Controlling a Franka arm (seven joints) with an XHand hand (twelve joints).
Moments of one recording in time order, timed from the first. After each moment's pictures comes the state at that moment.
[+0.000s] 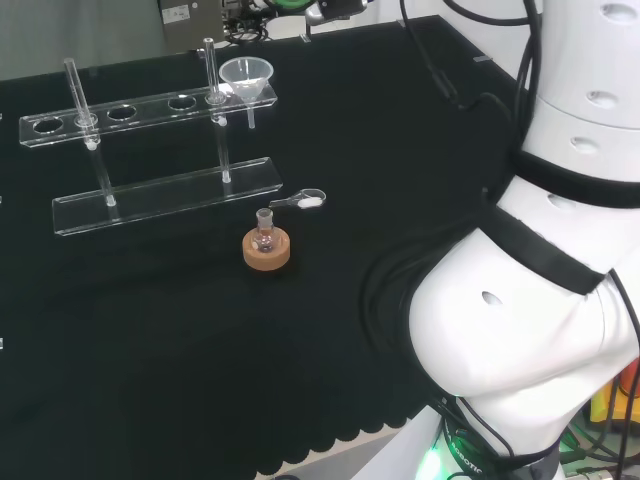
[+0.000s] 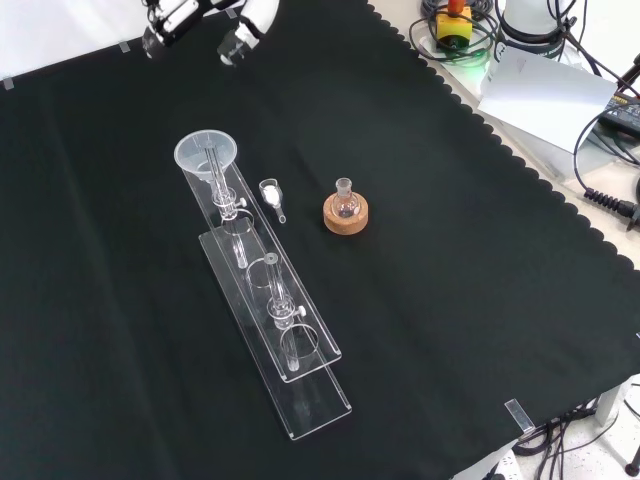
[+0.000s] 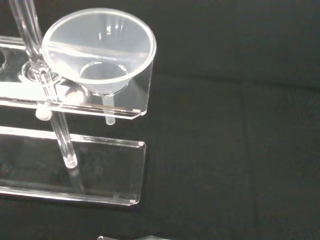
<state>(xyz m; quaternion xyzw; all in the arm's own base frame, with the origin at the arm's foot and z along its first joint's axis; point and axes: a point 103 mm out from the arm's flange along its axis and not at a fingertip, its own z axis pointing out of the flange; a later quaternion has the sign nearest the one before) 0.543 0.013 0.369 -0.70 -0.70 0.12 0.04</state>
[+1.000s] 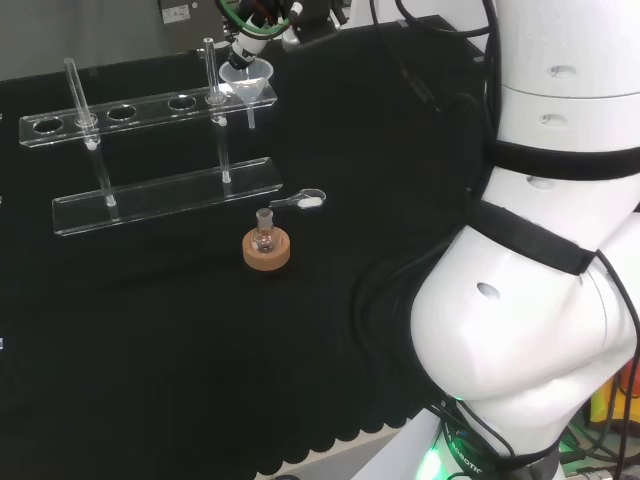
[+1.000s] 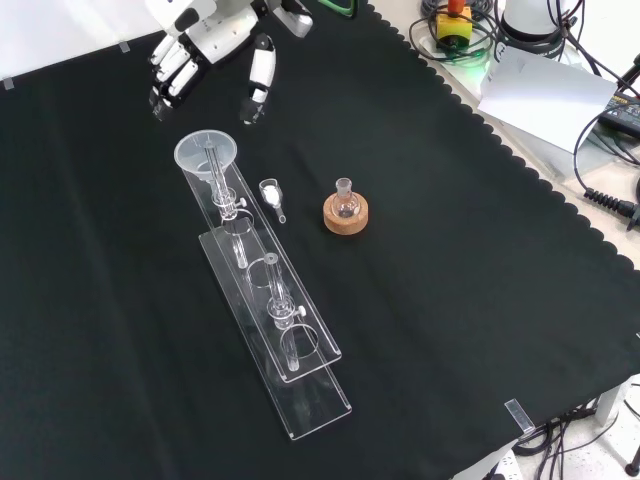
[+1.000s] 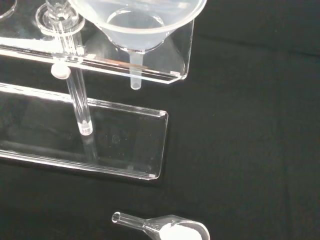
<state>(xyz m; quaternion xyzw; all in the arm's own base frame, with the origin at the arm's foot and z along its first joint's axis) 0.566 0.040 0.323 -0.67 -0.71 0.17 0.07</state>
